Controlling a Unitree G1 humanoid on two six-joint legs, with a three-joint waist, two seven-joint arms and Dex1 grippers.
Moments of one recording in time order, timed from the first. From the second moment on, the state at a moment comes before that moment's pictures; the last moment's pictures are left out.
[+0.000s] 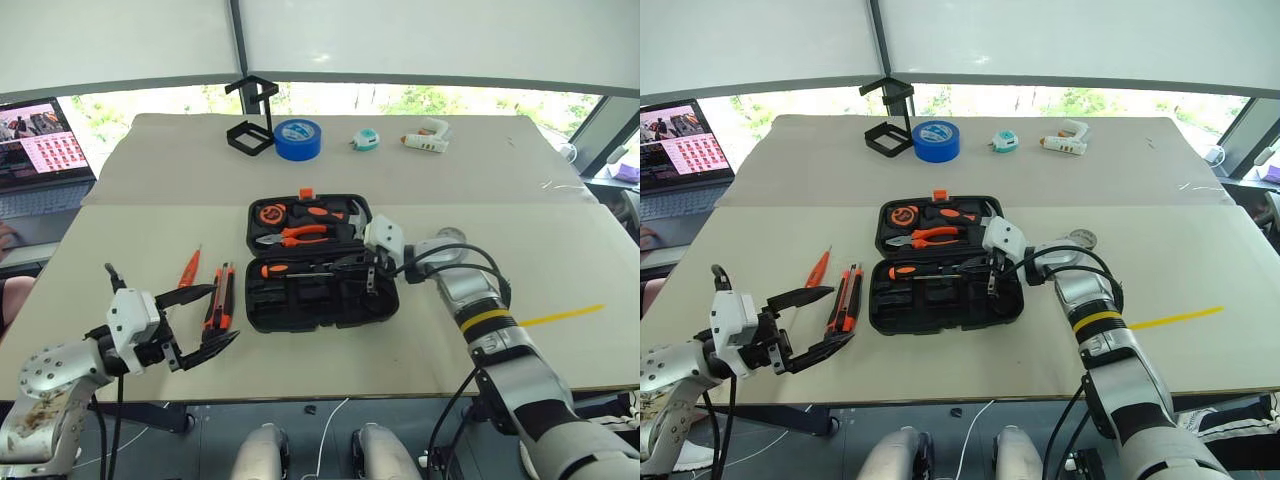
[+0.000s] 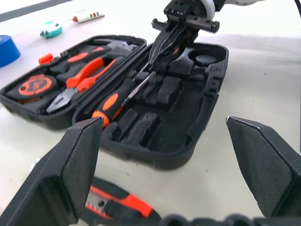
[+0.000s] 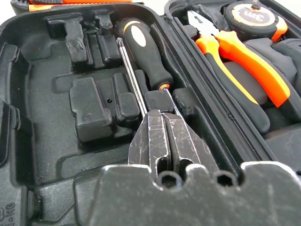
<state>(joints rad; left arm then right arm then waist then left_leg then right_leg) 0.16 0.72 0.30 -0.30 -0.53 0.08 -1.06 -0.82 -0.34 0.22 0.66 0.05 -0.04 1.17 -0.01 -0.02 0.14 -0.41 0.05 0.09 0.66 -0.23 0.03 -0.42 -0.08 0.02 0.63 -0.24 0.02</state>
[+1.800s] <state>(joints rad) 0.18 0.92 0.67 -0.35 -0.77 0.93 -0.51 -0.24 -0.62 -0.16 -0.02 0.49 -0.04 1.23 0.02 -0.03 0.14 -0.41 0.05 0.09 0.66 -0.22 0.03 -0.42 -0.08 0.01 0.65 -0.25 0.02</state>
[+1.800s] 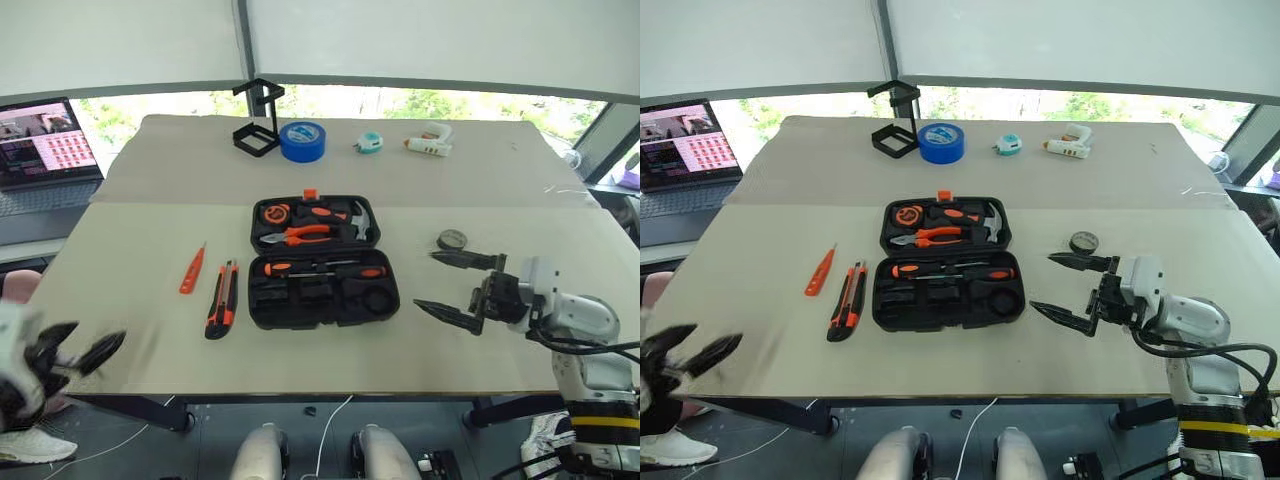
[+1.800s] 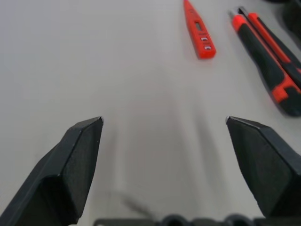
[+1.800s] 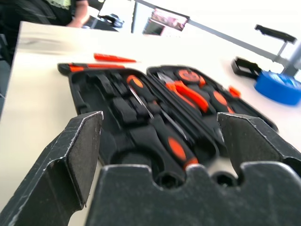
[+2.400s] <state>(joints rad) -0.43 0.84 0.10 0.22 -0.44 0.83 -0.58 -0.22 -0.56 -0.11 -0.14 0.49 0.02 1.09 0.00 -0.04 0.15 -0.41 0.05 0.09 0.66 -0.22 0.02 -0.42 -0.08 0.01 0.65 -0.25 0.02</state>
